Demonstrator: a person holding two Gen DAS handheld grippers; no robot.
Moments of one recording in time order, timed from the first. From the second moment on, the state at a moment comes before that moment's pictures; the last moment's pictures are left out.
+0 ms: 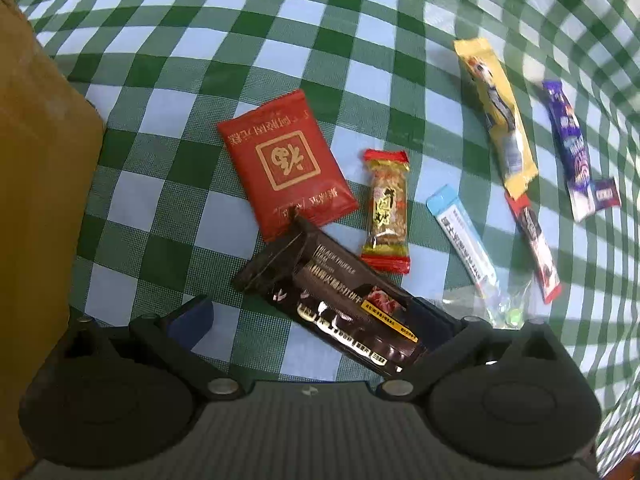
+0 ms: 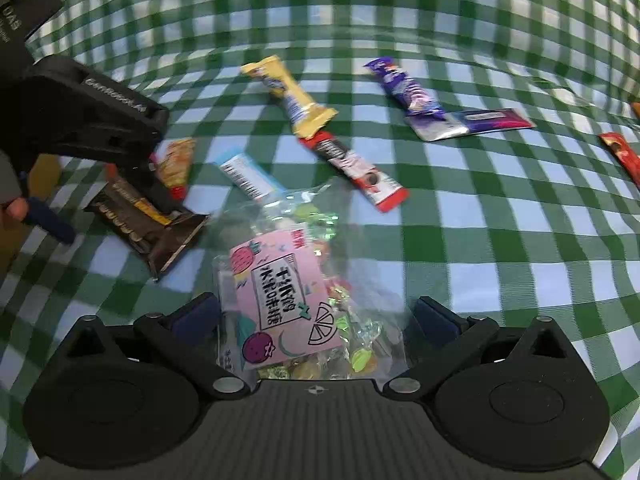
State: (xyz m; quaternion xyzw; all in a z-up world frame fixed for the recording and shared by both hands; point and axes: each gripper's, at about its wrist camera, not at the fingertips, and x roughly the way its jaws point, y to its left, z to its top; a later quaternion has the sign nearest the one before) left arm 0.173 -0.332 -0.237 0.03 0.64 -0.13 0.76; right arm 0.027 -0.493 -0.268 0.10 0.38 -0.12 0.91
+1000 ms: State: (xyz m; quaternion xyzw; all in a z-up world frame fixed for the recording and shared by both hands) left arm 0.135 -0.287 -0.148 0.02 0.59 -0.23 0.77; right arm -0.028 -0.436 -0.209 0.11 0.29 -0.20 0.93
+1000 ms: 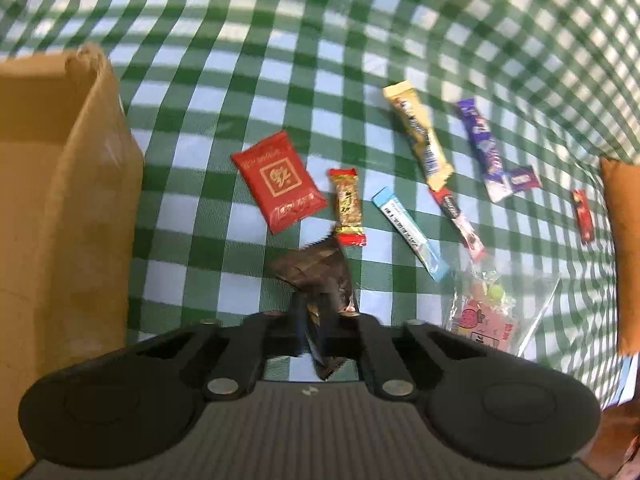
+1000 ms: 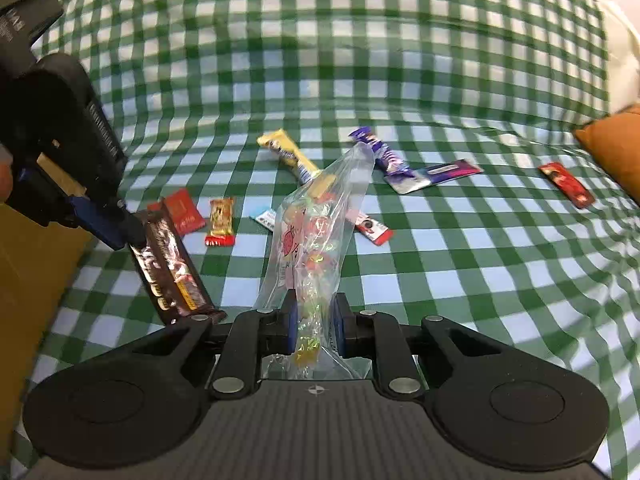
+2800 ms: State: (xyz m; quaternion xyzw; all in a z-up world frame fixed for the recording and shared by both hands) left arm 0.076 -0.287 -0.123 0.14 0.56 -0.27 0.77; right arm -0.045 -0.408 -0.181 0.17 0.25 -0.34 0.89
